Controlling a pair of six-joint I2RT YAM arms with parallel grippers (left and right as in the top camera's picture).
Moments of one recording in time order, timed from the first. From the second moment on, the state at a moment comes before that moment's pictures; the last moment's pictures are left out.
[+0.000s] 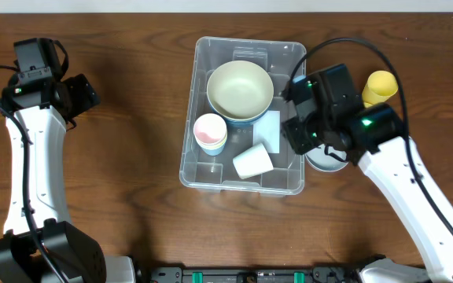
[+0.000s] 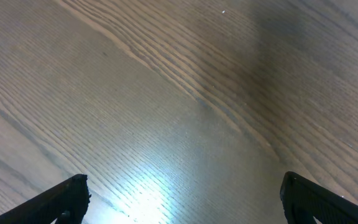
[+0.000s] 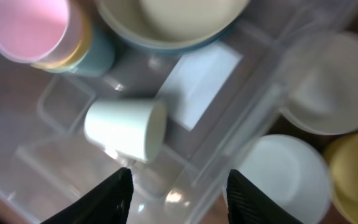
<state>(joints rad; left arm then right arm) 0.26 1.58 1.42 -0.91 -0.22 -0.30 0.42 1.44 1.32 -1.01 -0.15 -0.04</state>
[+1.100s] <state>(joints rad) 0.26 1.58 1.42 -0.91 -0.22 -0.30 0.52 1.72 1.32 -1.04 -0.31 -0.11</state>
